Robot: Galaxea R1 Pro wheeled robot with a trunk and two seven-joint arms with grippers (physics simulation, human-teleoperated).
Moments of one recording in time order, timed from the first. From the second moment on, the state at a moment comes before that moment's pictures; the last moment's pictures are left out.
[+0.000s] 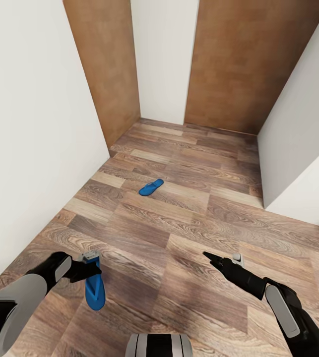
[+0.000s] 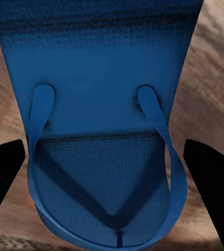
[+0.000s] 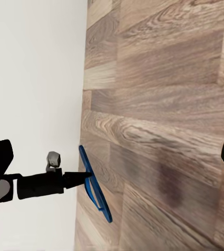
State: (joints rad) left arm -0.92 0.20 -0.07 -0.18 0.27 0.65 -0.29; right arm -0.37 -0.17 -0.13 -1.09 -0.73 0.71 0.70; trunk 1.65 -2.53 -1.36
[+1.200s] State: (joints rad) left arm -0.92 0.19 -0.07 -0.16 0.27 0.66 -0.29; right arm -0.37 -0.17 -0.04 -1.09 -0.74 0.71 0.69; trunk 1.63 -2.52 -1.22
